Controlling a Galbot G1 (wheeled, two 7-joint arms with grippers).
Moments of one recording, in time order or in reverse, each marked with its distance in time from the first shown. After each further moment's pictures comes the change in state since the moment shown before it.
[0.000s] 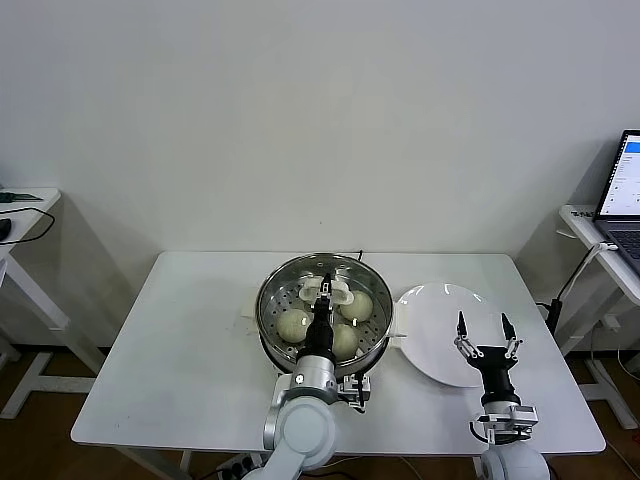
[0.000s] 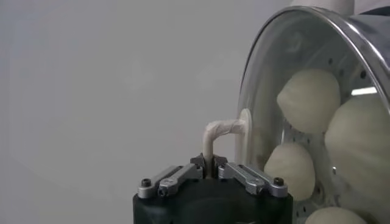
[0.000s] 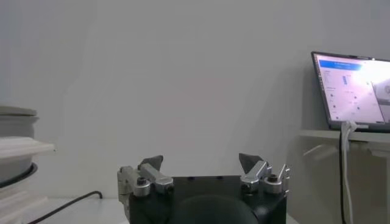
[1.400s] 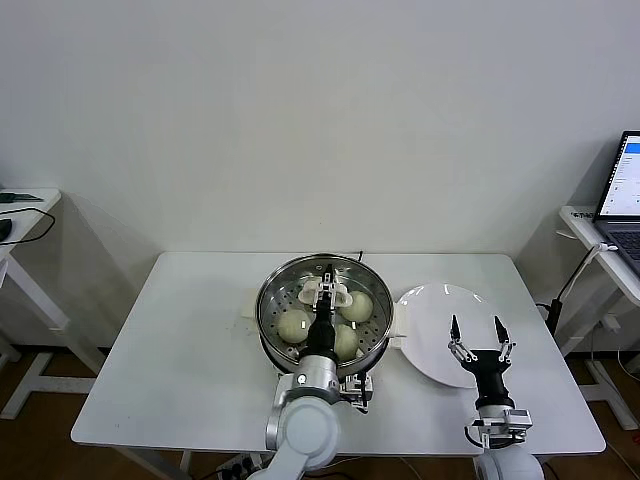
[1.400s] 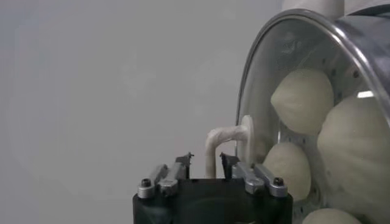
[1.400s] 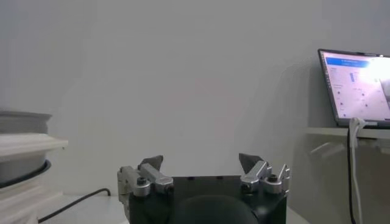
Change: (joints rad) left arm 0.012 -0.022 -0.010 -0.002 0.023 -0.007 0.006; right arm -0.008 0.014 -0.012 -0.003 -0.010 0.009 -0.011
